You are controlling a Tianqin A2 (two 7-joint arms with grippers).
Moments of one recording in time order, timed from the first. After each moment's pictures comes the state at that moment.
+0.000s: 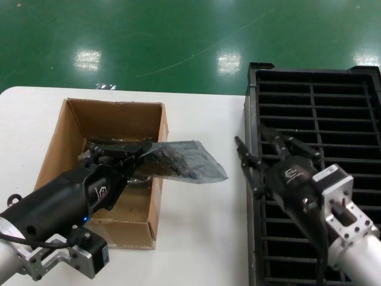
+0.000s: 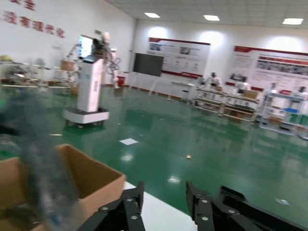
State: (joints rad) left arm -0.02 -0.84 1.69 -1.99 -1.43 0.30 0.61; right arm 0.43 0.67 -2.38 1.81 2.31 0.30 -0.30
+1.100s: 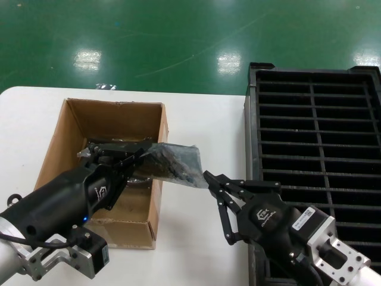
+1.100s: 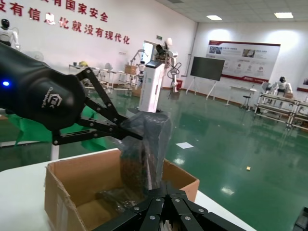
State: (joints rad) left arm -0.02 -0.84 1.69 -1.99 -1.43 0.30 0.61; right arm 0.46 0.83 -2.54 1.94 2.29 0.17 -0.25
